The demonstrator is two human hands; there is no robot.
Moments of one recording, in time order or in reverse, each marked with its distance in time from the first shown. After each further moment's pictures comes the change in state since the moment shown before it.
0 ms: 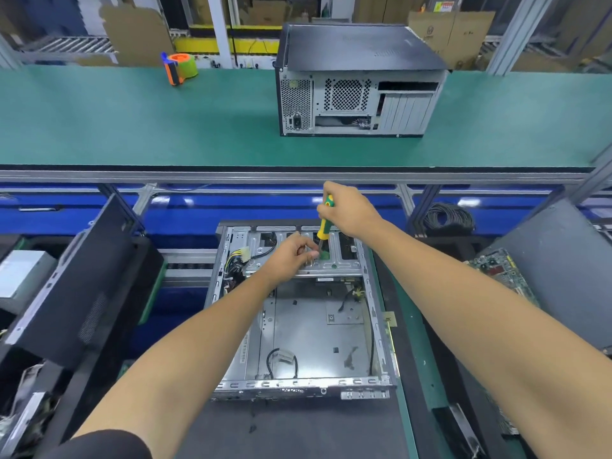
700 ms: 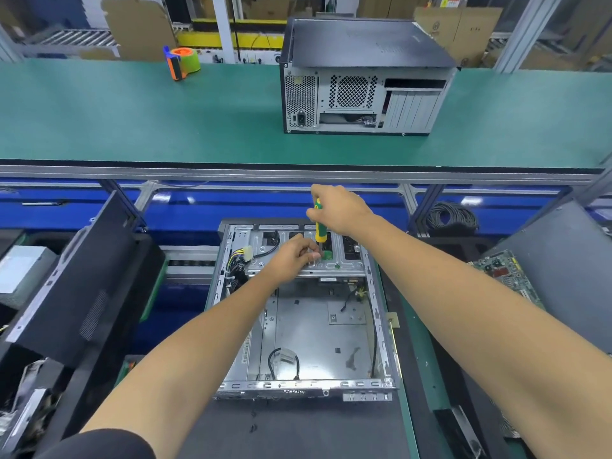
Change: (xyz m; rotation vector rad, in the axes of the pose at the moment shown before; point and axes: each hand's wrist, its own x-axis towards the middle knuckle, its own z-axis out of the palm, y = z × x) left_hand 0.002 -0.008 0.001 0.068 -0.025 0.033; right_hand 0.013 -0.020 0.009 -0.222 -0.089 -0.078
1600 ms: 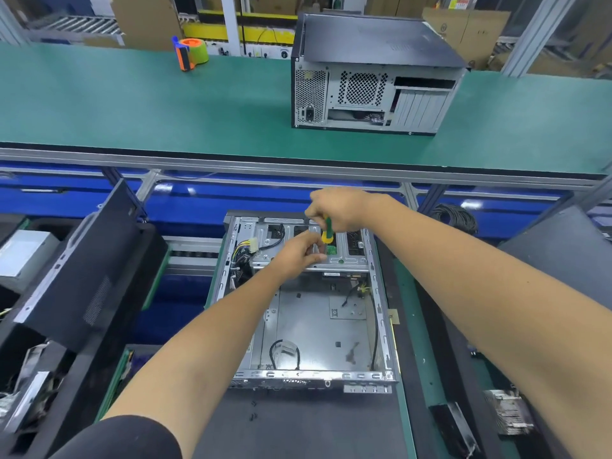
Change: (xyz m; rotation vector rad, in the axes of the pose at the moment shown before) left_hand -0.008 -0.001 0.002 0.006 -0.004 0.038; right_hand -0.005 -0.018 -0.027 -0.354 -0.387 -0.406
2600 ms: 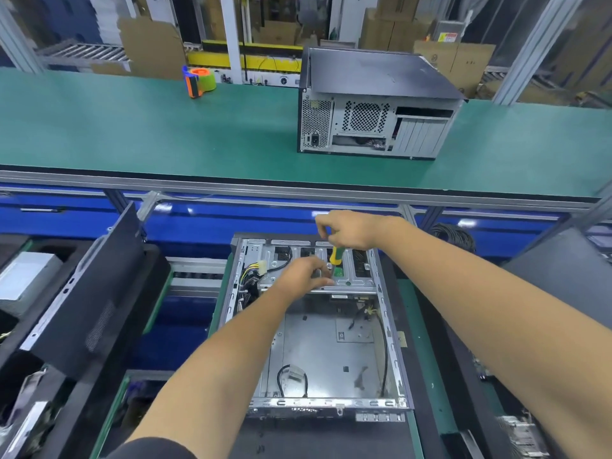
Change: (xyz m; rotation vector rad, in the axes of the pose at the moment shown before) left_hand 0.005 -0.006 -0.007 0.149 -0.046 -0.038; right_hand 0.000 0.003 0.000 0.278 -0.021 0.129
